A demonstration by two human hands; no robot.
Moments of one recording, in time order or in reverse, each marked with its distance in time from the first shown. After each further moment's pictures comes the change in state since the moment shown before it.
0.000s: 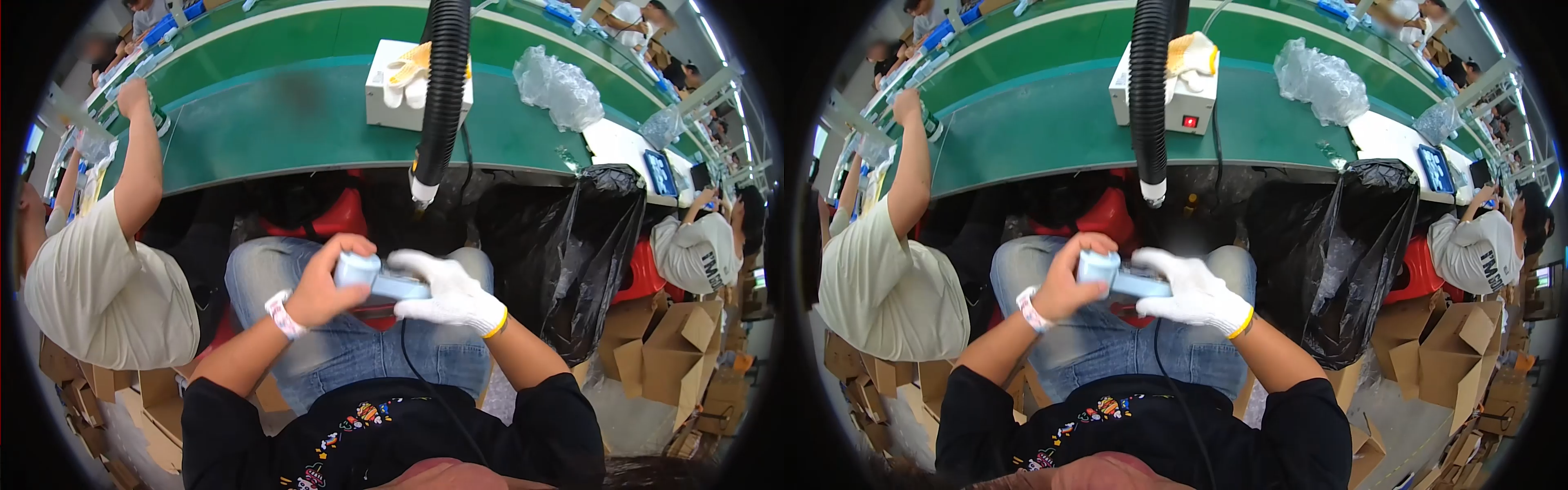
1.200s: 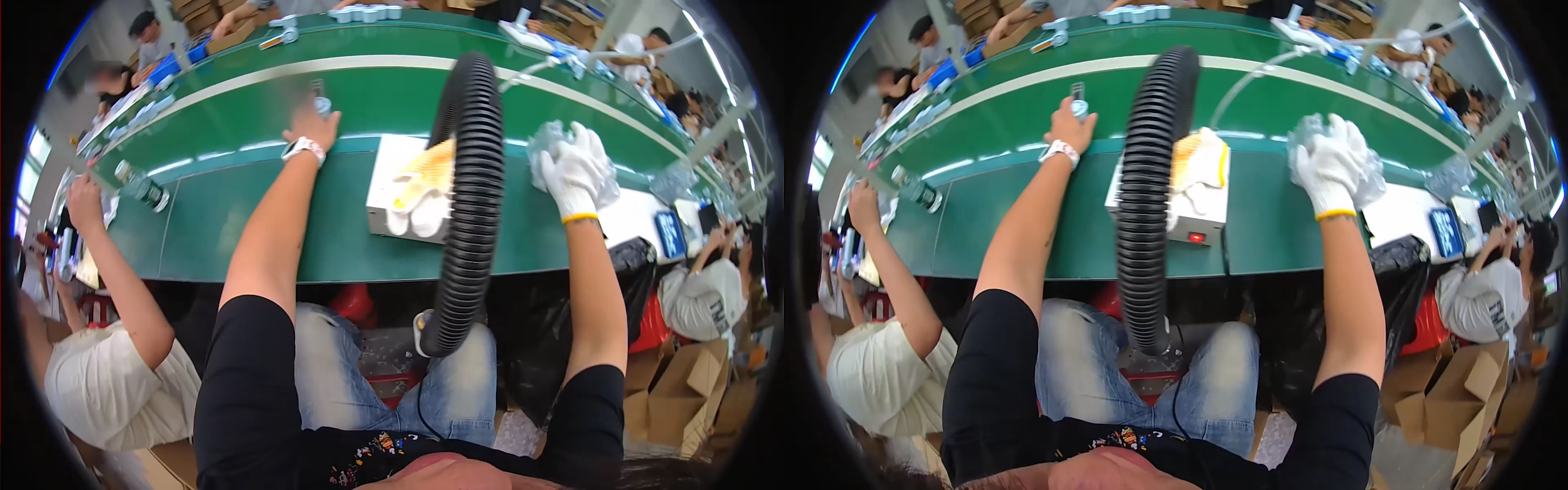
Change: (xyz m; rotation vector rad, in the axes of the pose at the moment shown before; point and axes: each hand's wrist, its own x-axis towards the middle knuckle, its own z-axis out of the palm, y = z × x) left_hand 0.405 -0.050 -0.213 1.014 0.812 -0.193; right_hand 0.226 0.048 -0.287 -1.427 0.890 0.026
